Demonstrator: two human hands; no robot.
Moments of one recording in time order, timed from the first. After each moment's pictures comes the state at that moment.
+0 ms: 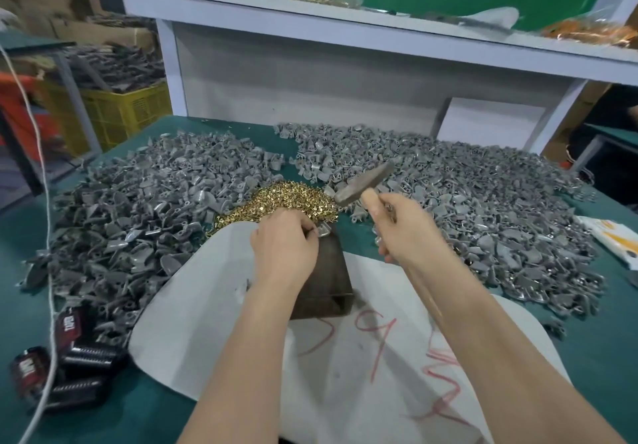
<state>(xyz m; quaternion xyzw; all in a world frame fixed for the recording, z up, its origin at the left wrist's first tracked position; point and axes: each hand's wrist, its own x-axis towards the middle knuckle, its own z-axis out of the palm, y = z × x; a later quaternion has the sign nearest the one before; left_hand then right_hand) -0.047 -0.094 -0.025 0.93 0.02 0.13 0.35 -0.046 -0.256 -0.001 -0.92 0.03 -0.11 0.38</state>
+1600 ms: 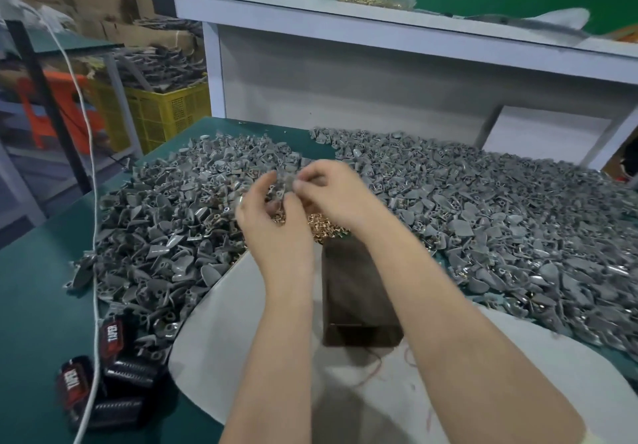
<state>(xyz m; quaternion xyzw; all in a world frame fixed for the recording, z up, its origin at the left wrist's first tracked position) -0.041 -0.060 -0.007 0.59 0.12 0.32 0.73 0.013 -0.123 0.030 -0.85 -0.16 0.01 0.50</state>
